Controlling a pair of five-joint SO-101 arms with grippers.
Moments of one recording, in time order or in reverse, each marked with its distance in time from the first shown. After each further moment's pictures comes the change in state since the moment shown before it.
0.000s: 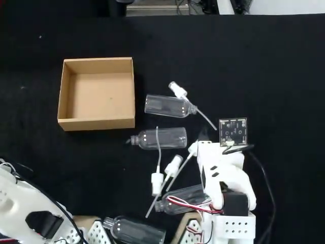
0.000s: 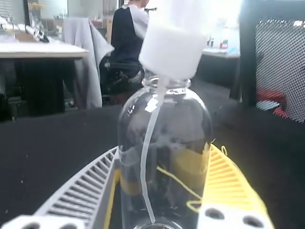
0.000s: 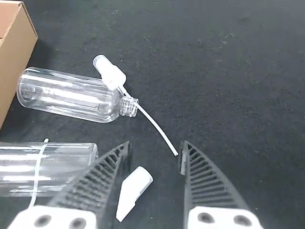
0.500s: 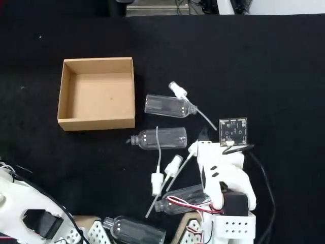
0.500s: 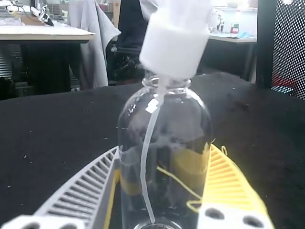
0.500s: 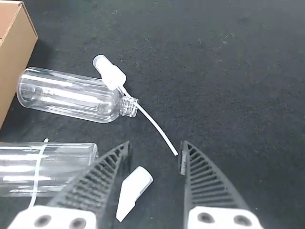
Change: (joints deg) left arm -1.3 12.1 -7.4 -0.6 -0.1; right arm 0.0 0.0 0.0 0.0 0.0
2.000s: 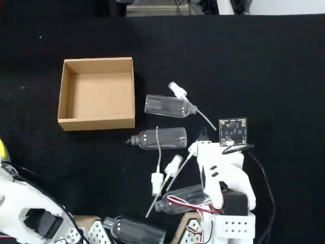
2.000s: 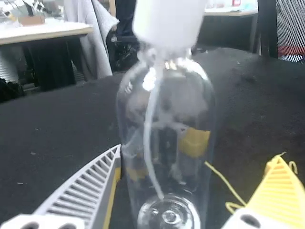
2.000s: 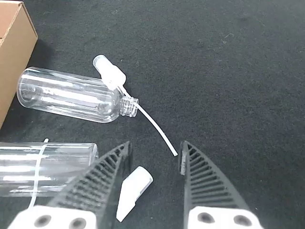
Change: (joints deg) left arm -0.2 1.1 0.4 -0.4 -7.6; right arm 0.0 0.0 0.0 0.0 0.0
